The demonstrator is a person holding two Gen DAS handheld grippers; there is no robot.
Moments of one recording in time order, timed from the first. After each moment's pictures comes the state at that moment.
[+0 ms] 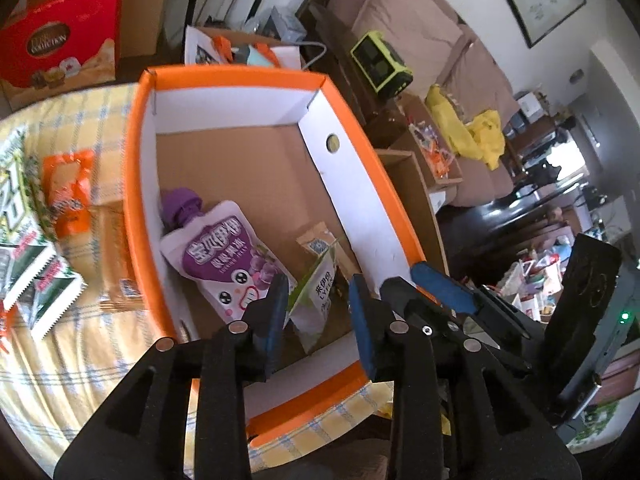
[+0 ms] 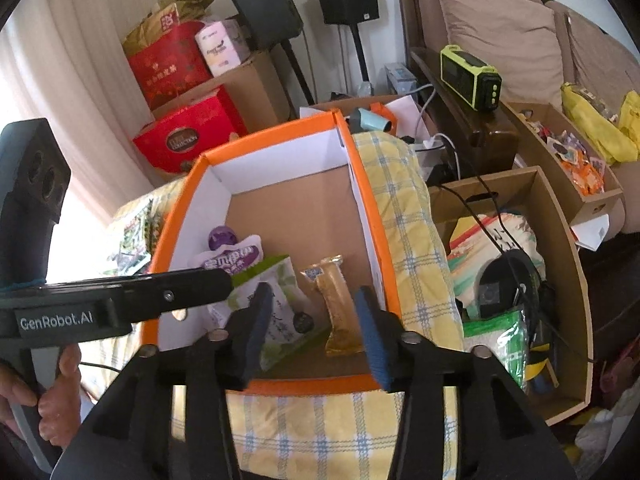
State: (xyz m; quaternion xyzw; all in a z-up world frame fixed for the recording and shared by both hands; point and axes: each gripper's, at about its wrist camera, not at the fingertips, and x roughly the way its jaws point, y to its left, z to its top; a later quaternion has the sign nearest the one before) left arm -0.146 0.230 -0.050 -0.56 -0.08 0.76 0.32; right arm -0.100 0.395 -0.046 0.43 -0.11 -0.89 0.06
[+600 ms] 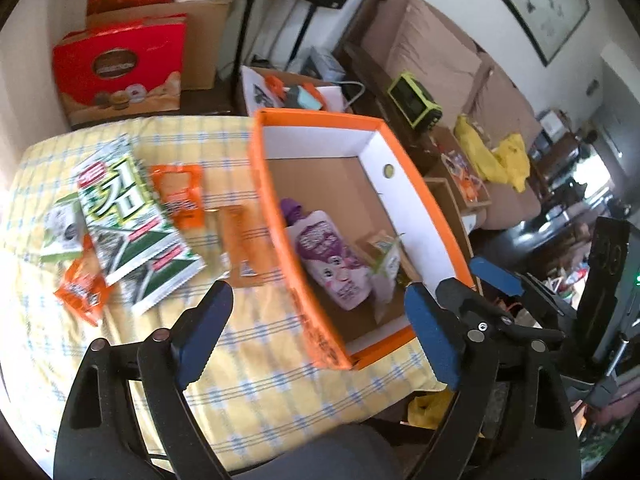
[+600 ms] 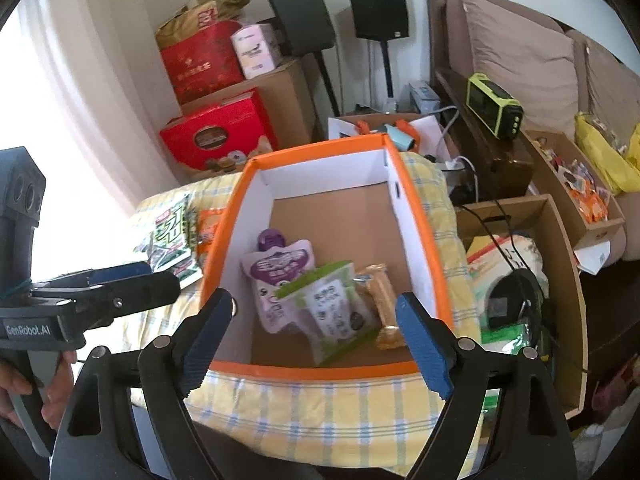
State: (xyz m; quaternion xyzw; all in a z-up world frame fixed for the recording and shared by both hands) left arm -0.125 0.147 -0.020 -0.51 -0.07 0.81 0.27; right arm -0.086 0.349 -0.018 0.42 -0.07 -0.90 0.09
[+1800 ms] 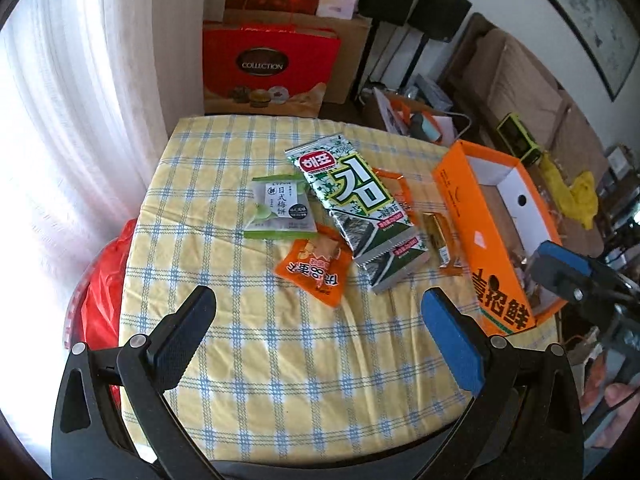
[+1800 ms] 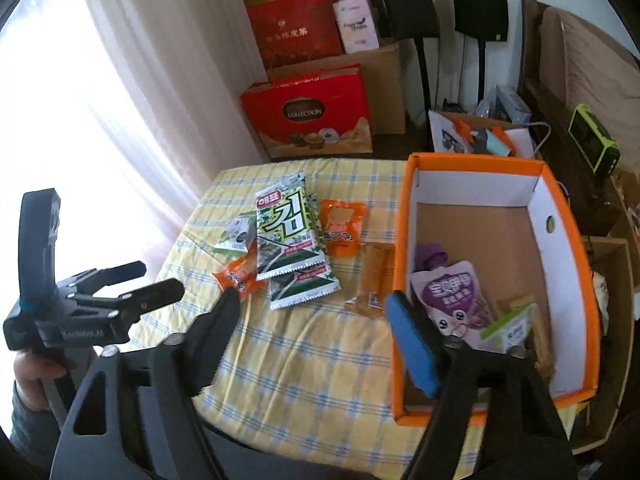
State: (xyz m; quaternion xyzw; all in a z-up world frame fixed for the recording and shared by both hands) left arm -0.134 -0.015 -0.043 -0.49 -0.06 0.86 0.13; right arm -0.120 0.215 -0.009 0.44 -0.05 -0.88 0.19
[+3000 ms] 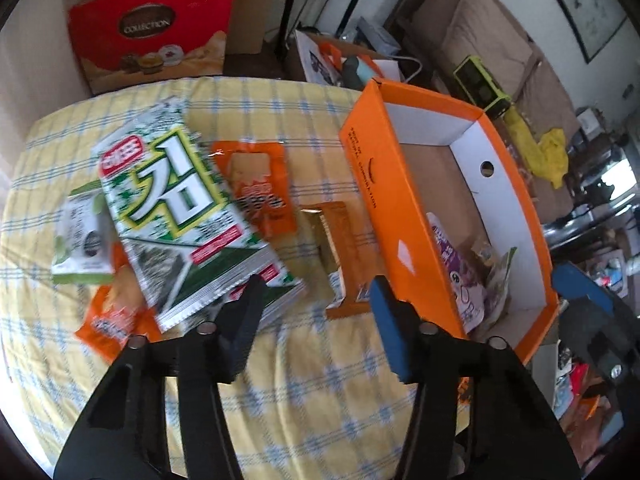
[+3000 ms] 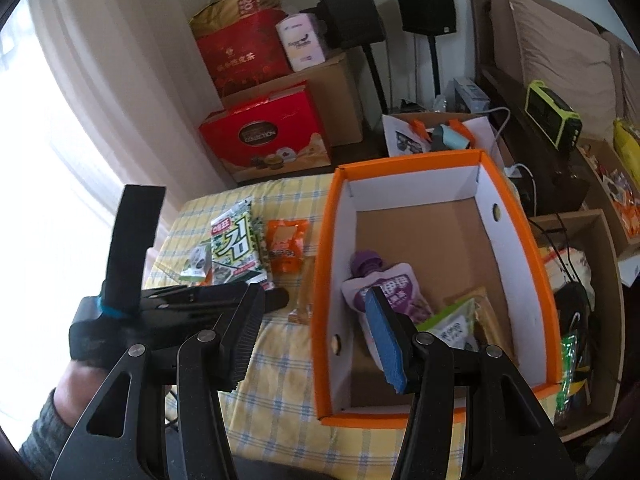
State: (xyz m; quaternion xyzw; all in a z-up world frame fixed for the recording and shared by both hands) left arm -0.196 0.123 -0.089 -0.57 -0.05 0.79 0.22; right arm -0.117 0.277 -0.003 0.43 -0.10 -0.89 0.14
